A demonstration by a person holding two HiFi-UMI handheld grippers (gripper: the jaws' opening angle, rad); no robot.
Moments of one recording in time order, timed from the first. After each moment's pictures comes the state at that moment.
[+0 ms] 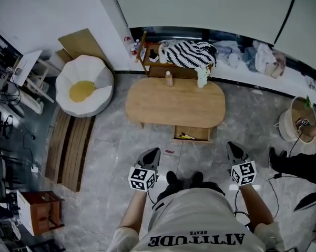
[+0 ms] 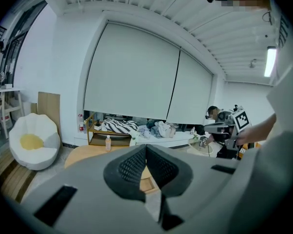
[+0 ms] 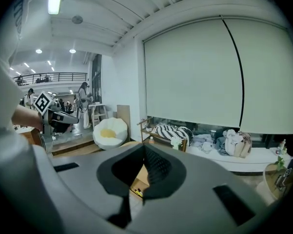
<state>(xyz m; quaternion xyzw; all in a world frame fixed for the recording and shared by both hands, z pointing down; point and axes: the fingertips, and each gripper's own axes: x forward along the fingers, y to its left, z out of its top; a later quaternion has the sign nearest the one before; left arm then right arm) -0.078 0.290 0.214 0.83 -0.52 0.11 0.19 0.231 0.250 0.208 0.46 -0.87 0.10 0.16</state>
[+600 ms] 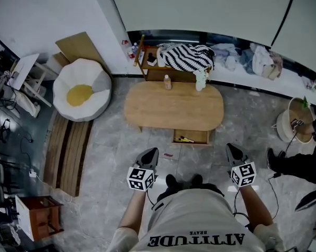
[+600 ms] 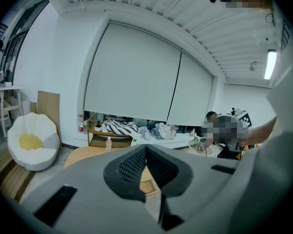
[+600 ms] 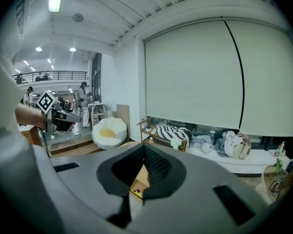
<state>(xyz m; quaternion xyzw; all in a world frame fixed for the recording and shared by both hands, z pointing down) -0.097 0.269 0.212 0.83 -0.52 0.10 0.19 0.220 0.244 0.204 0.47 -0.86 0.09 0.17</state>
